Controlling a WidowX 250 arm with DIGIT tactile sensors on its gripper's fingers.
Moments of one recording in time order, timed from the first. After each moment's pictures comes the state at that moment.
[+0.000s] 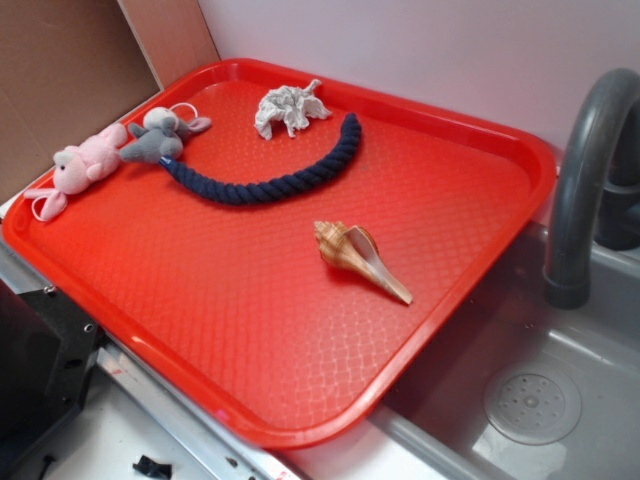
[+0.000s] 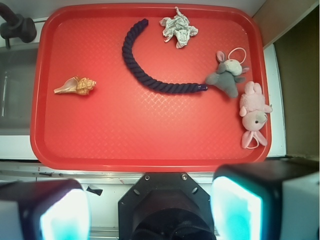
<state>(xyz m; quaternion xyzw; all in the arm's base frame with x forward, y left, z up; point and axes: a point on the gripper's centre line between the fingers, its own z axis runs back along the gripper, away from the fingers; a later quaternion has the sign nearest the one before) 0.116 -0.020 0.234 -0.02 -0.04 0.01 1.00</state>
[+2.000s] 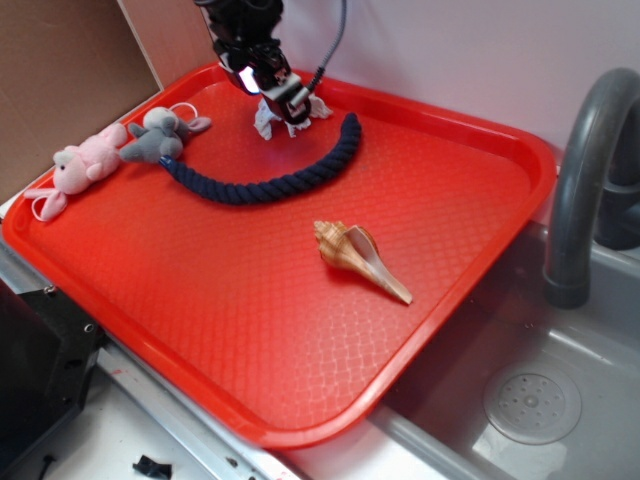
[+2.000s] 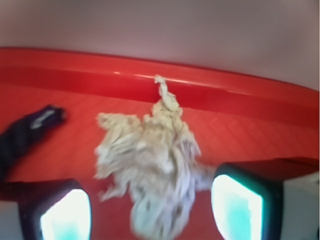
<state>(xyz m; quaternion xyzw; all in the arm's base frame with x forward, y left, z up) 0.322 0.052 0.036 -0.02 -0.08 -0.07 0.99</state>
